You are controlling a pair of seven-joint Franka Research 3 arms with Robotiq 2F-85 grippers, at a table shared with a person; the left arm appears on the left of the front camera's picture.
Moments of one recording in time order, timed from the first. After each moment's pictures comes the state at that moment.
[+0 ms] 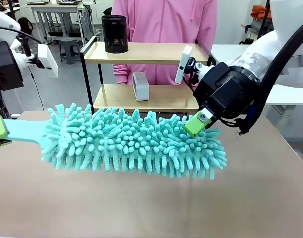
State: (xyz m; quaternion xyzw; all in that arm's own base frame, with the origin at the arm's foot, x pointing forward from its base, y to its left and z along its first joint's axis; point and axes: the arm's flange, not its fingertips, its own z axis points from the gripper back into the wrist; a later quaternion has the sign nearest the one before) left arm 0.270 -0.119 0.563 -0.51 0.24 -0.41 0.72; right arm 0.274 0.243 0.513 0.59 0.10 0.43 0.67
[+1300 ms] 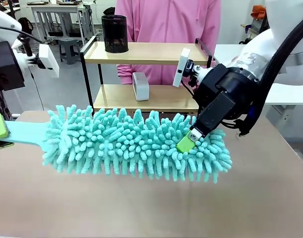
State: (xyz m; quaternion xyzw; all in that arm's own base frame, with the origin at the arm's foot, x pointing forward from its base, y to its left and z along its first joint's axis) left arm 0.270 -0.119 0.564 -0.51 0.24 -0.41 0.72; right arm 0.271 0.245 0.511 0.59 0.13 0.45 0.66
